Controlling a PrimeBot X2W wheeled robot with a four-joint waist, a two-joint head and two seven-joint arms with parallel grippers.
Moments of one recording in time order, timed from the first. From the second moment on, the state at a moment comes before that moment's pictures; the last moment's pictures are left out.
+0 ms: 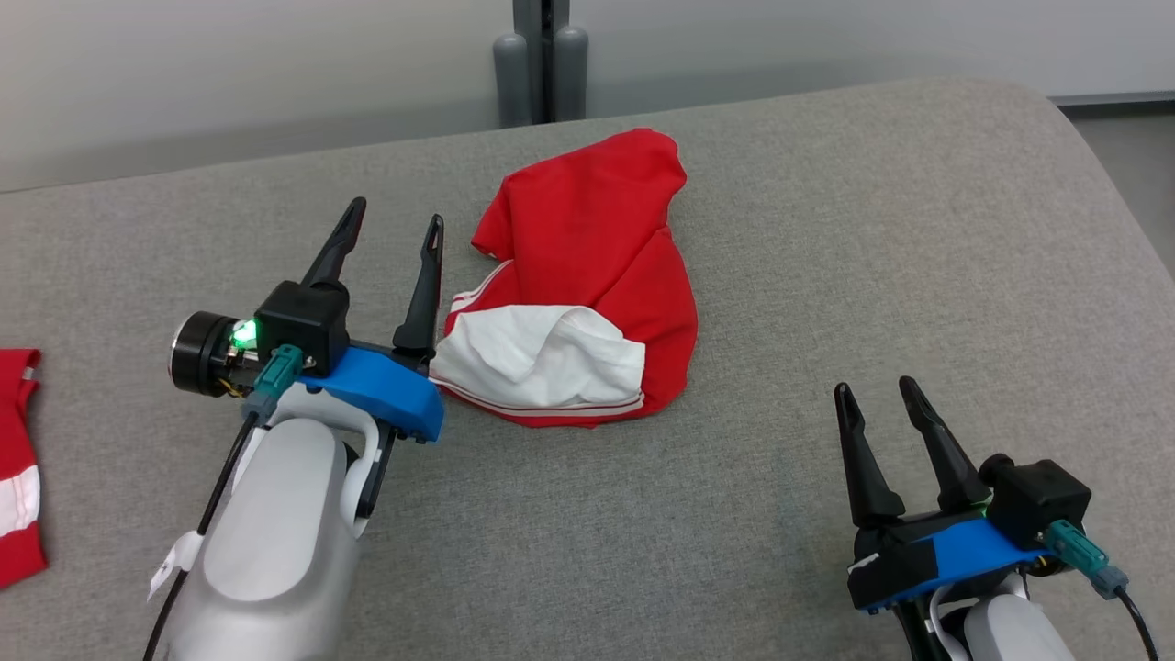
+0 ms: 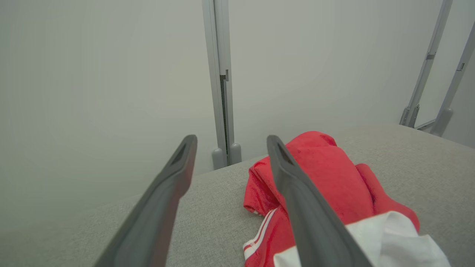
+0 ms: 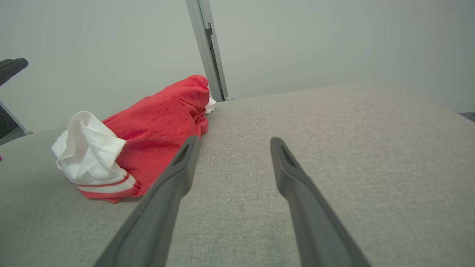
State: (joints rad) left arm -0.54 0.09 -0.20 0.54 -0.09 -0.13 -0.26; right arm -0.16 -0.05 0.08 0.28 0.23 0.13 -0.26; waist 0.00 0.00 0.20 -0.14
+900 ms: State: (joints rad) left arm -0.71 0.10 -0.63 1.16 -0.37 -0.13 -0.19; right arm -0.21 -0.05 0.08 0.28 0.25 0.13 -0.26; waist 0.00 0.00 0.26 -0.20
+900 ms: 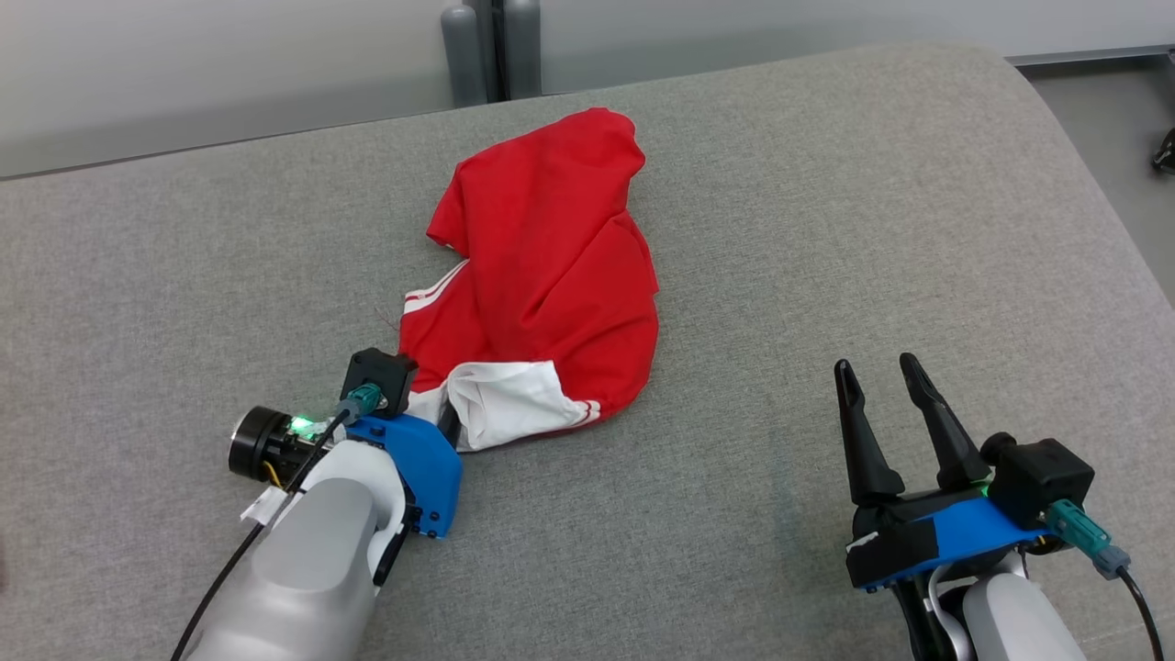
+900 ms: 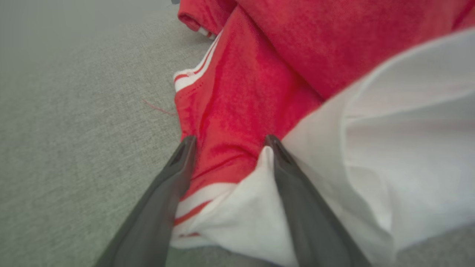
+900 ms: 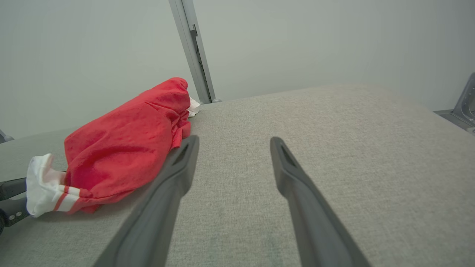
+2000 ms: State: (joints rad) left arm -0.20 0.25 -0.33 0.53 -0.42 0.03 -0.26; right arm -0.11 -0.05 0.04 0.30 0.23 0.13 -0.26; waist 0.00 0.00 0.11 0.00
